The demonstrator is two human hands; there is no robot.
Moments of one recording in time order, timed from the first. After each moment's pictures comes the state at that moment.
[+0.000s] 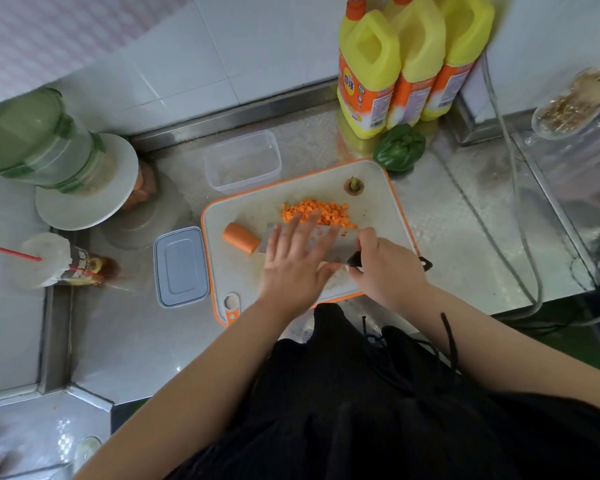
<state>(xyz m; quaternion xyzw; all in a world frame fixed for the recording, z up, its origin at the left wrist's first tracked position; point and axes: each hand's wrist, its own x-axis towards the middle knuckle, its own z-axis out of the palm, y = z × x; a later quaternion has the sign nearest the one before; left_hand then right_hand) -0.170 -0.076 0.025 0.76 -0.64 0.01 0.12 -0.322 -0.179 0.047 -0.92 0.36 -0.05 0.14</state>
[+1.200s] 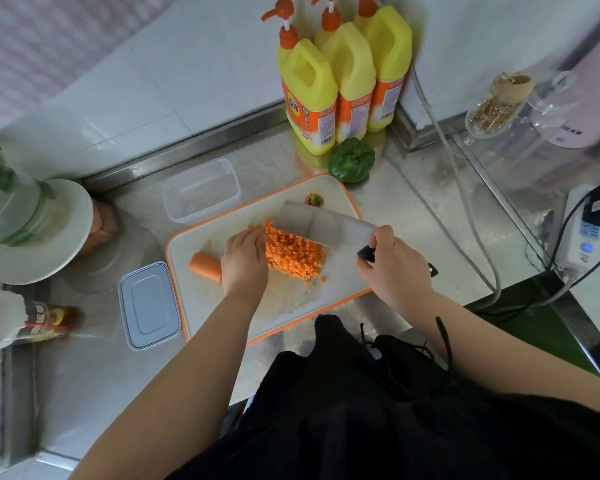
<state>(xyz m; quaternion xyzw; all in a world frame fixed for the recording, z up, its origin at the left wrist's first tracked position) -0.137 -0.123 0.025 0.86 -0.43 -0.15 0.24 -0.368 -0.209 0.038 -0.83 0.52 -0.12 0.15</state>
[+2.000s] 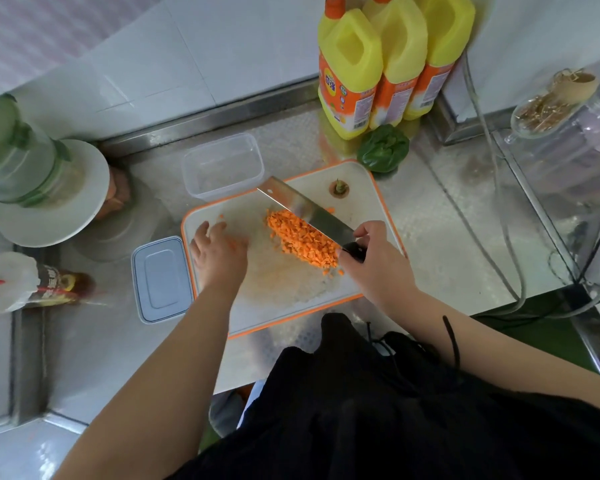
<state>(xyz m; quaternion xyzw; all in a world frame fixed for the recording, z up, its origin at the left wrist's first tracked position) -0.084 -0.086 0.007 0.93 -0.26 -0.17 0.21 -0.314 -0.182 0.060 -0.75 0.53 -0.09 0.38</state>
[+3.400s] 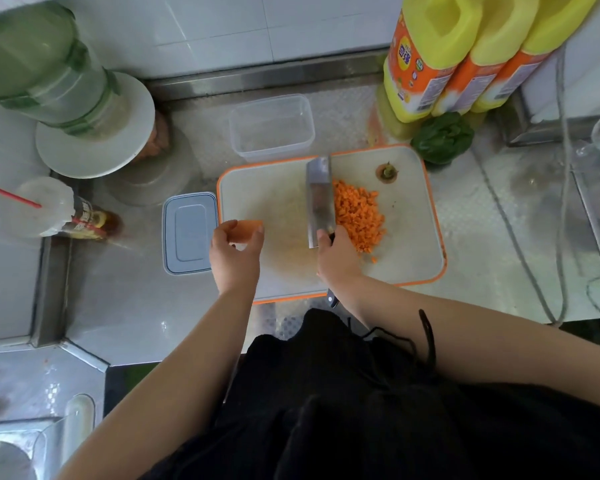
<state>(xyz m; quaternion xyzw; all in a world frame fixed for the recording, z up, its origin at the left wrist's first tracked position) -0.102 -0.023 0.000 0.86 -0.04 -0.19 0.47 -0.214 -0.134 -0.007 -0.63 0.55 -0.03 0.55</state>
